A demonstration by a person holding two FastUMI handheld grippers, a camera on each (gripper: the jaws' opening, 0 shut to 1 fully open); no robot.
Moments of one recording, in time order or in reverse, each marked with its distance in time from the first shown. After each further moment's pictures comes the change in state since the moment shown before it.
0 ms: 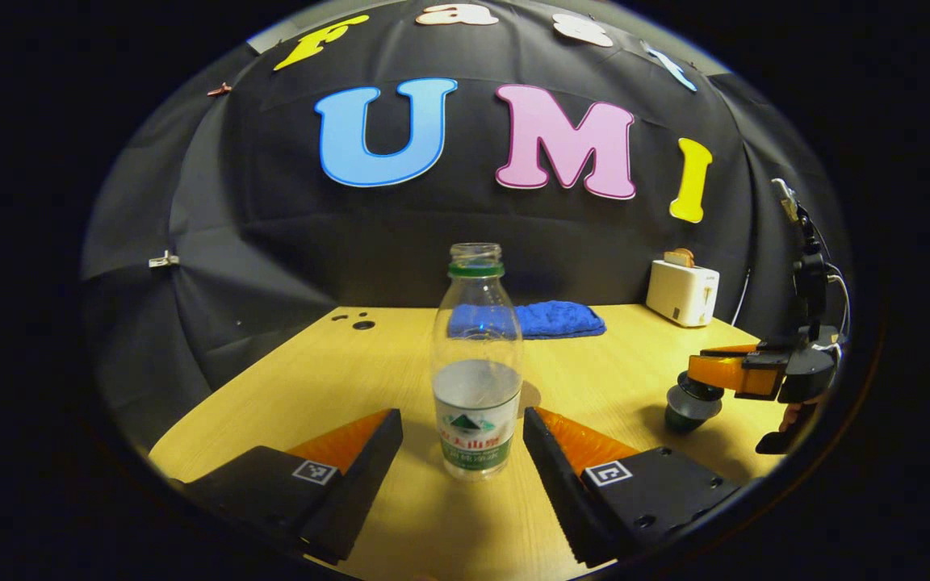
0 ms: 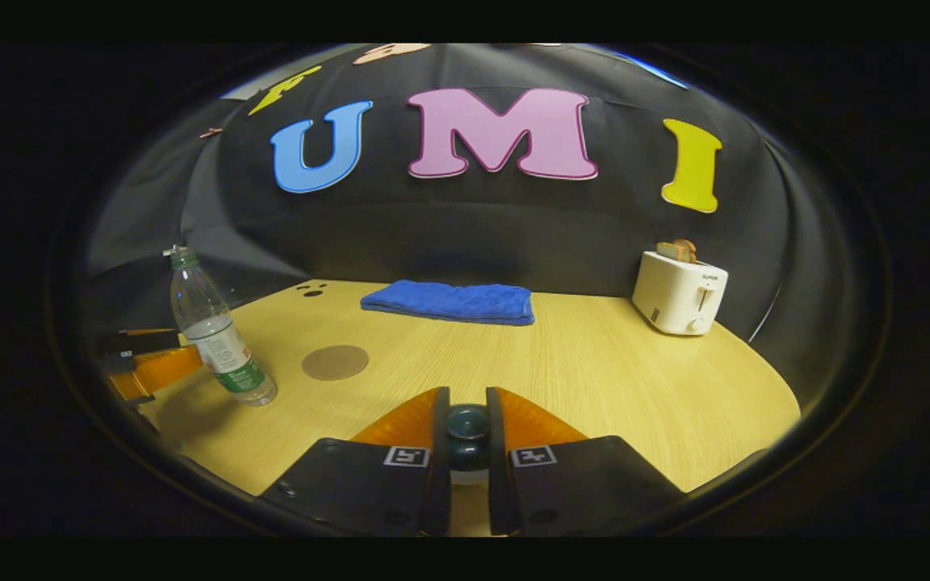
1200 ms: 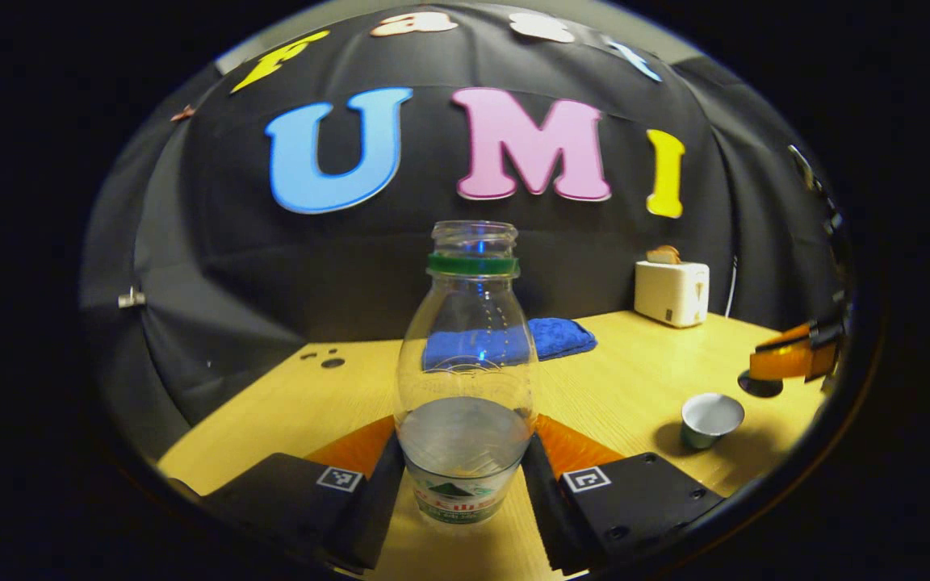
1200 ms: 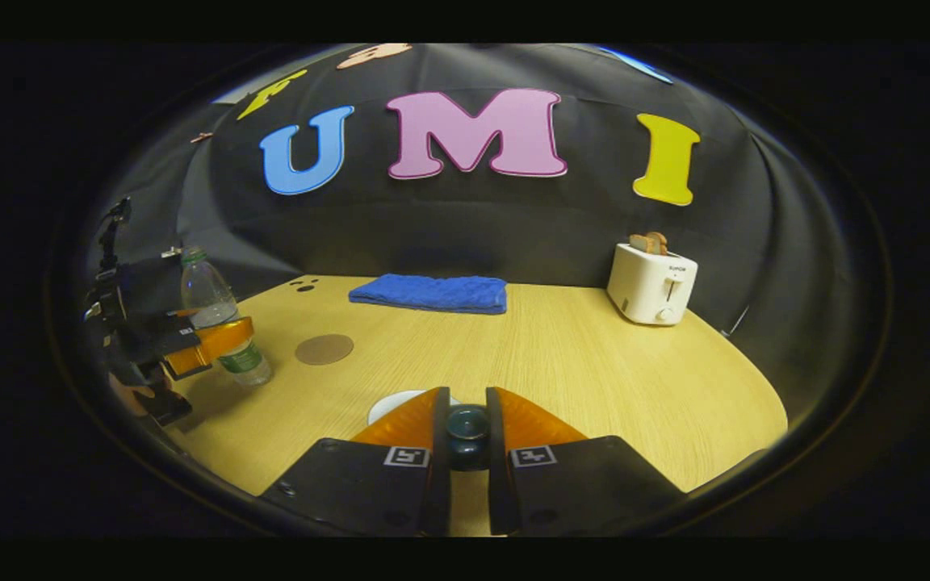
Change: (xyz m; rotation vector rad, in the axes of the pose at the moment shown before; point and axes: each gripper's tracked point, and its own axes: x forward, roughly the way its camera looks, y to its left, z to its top) left arm 0.053 -0.028 0.012 0.208 -0.068 -0.042; right arm -0.037 -0.040 -0.008 0.001 0.040 -0.018
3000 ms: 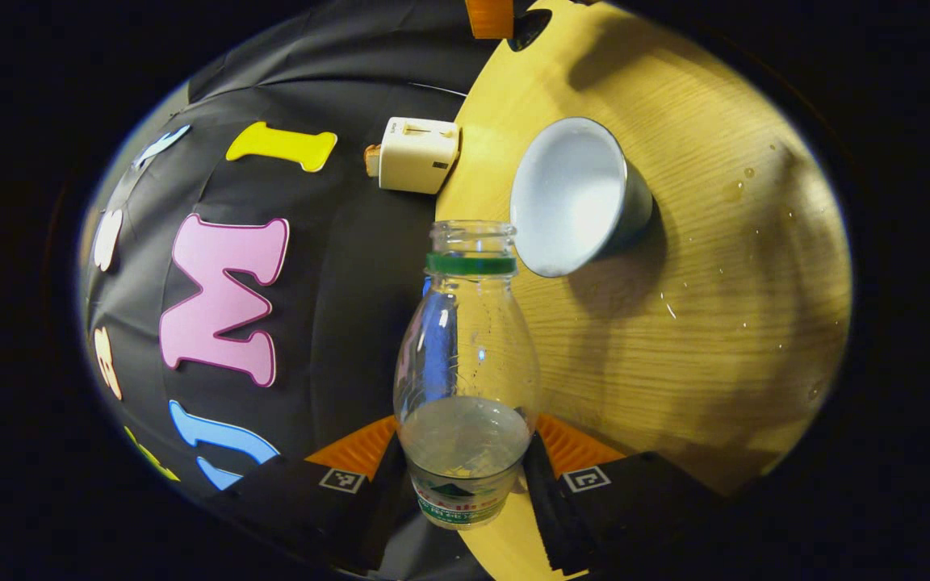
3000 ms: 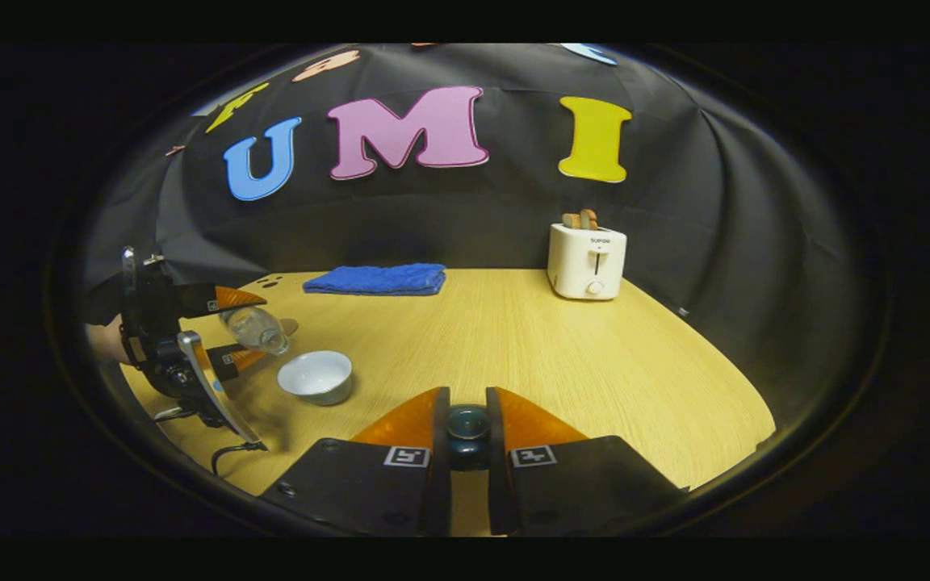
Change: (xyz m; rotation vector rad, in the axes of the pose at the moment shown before) left arm 0.052 -0.101 -0.039 1.399 0.063 -0.140; right arm -0.035 -0.100 -0.039 0.058 0.022 -0.067
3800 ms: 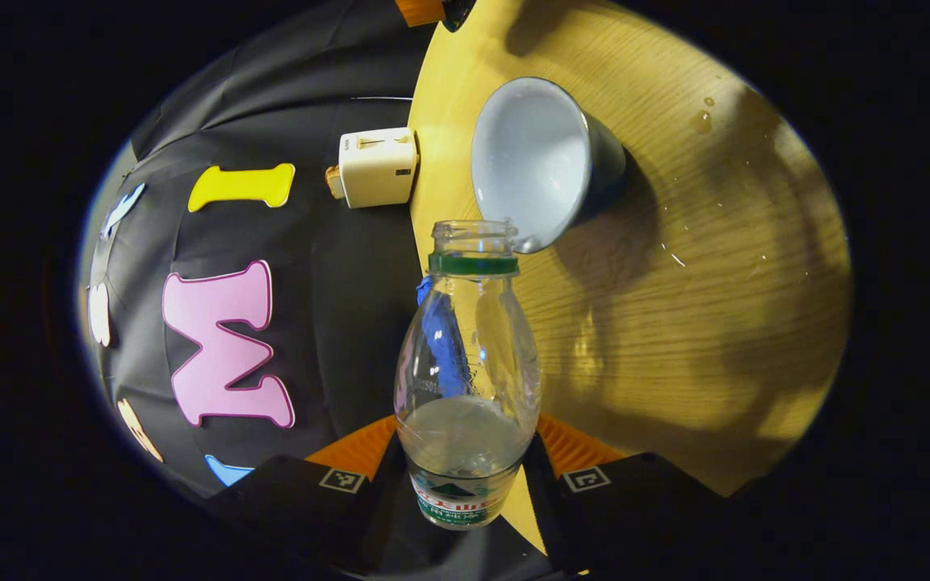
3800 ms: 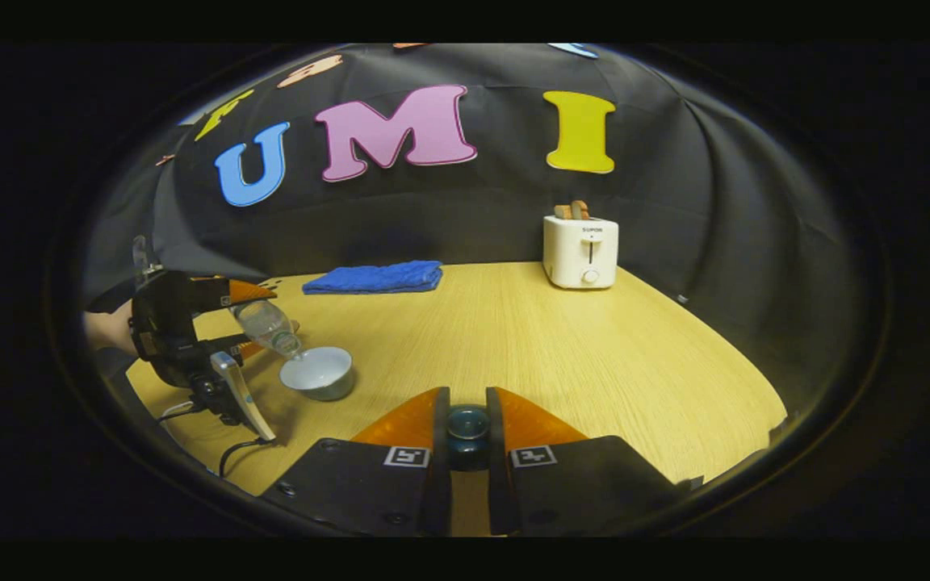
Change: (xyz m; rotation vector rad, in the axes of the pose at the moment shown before) left arm 0.011 0.010 0.001 0.217 -0.004 -0.005; right arm -0.005 -0.004 -0.014 0.058 0.010 -0.001
